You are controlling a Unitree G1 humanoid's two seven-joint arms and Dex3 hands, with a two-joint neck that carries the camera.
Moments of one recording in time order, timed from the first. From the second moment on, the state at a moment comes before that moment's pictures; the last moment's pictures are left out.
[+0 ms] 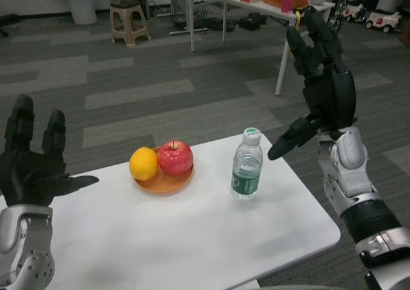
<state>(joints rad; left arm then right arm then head) -0.33 0.22 -0.13 0.36 -0.80 -0.53 -0.21 -0.19 -0.55 -0.14 0.17 0.56 -0.76 0.07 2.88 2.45</state>
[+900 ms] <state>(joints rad) -0.31 0.24 -0.13 0.35 -0.80 -0.53 -0.21 -0.21 -0.54 -0.08 0.15 0.56 -0.76 0.05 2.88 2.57</state>
